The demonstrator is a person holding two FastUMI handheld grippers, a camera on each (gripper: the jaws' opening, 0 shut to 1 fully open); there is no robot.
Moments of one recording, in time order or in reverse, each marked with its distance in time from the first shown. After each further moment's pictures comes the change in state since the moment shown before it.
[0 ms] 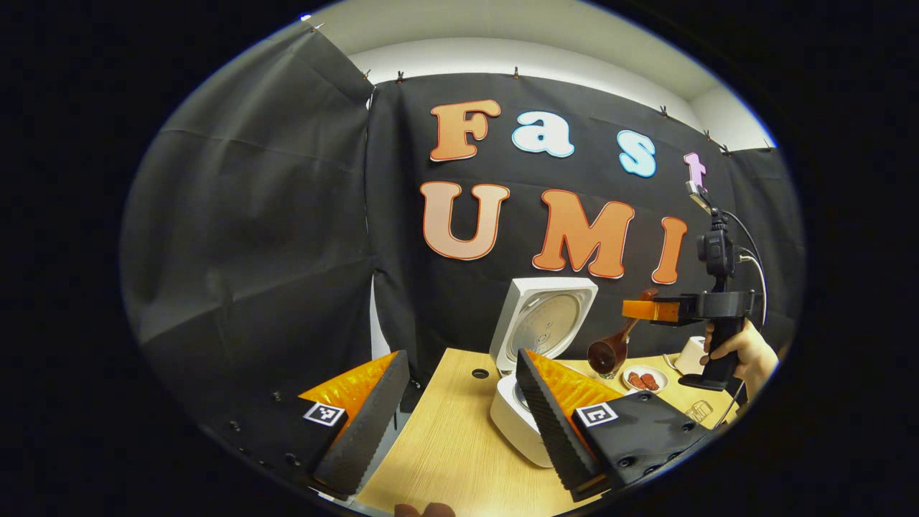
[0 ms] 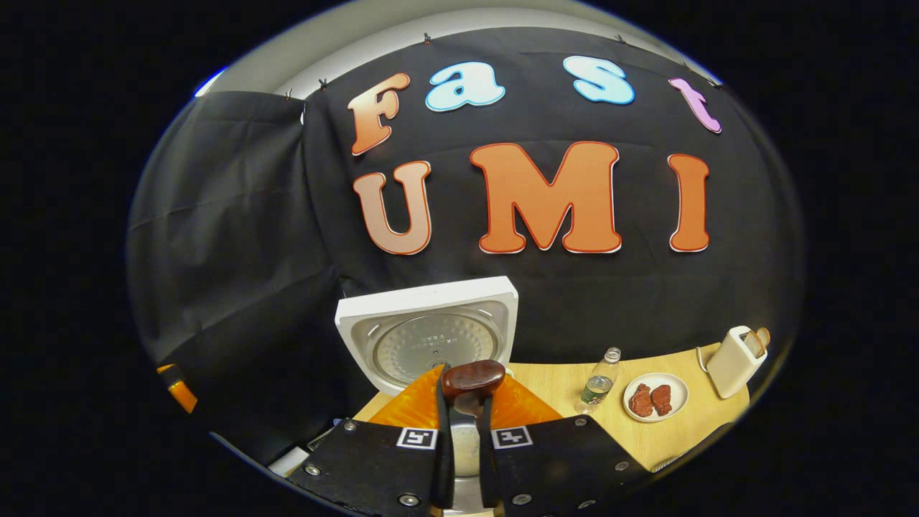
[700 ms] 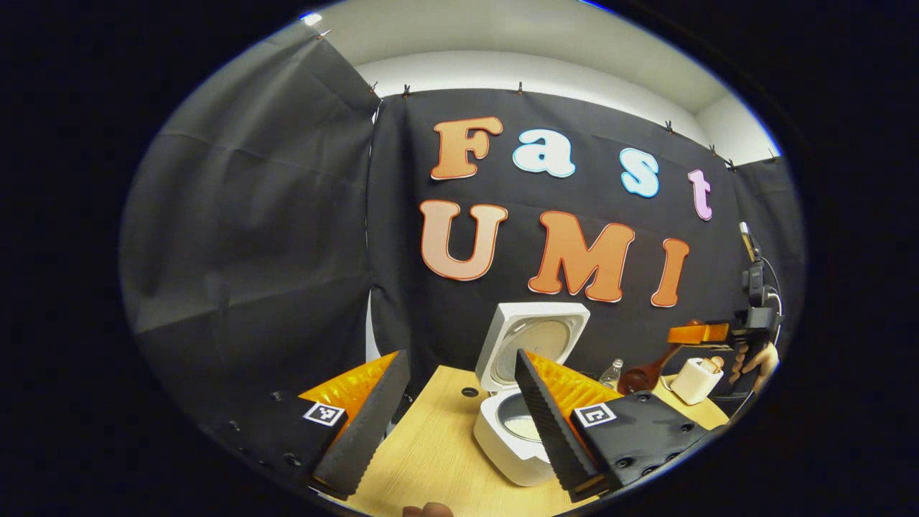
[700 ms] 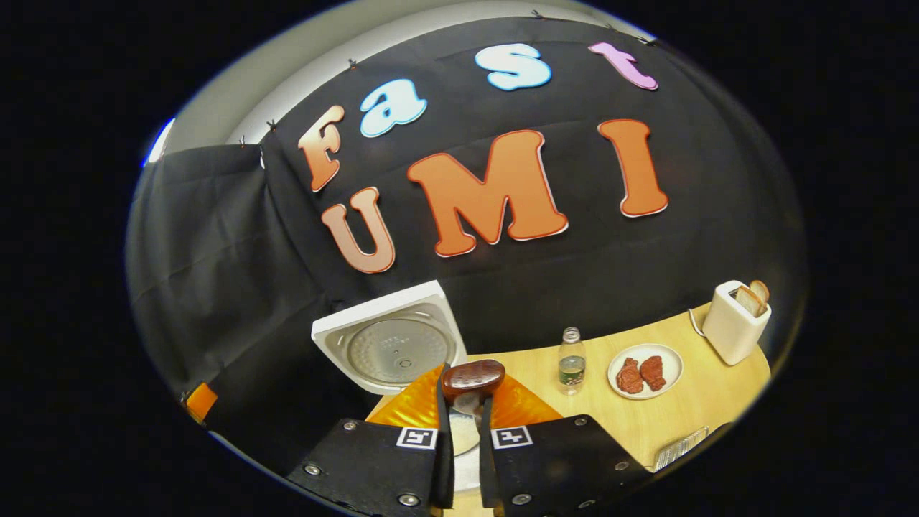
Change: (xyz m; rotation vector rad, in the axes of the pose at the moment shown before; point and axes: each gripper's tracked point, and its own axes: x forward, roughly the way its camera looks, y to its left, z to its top) left arm 0.006 -0.039 0.030 -0.023 -0.102 0.026; right arm -0.066 -0.122 -0.002 0.240 0.005 -0.026
